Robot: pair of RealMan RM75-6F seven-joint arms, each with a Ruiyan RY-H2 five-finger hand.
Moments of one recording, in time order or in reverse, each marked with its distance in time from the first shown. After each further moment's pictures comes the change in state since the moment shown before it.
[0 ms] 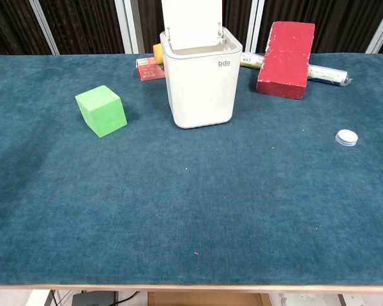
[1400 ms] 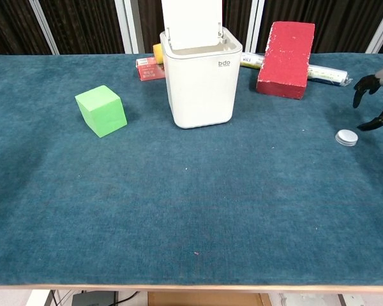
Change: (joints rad) left arm -0.003 0.012 0.000 -0.015 -0.024 -0.017 0.006; right arm 0.623 -0.259 0.148 0.503 0.333 -0.862 -0.099
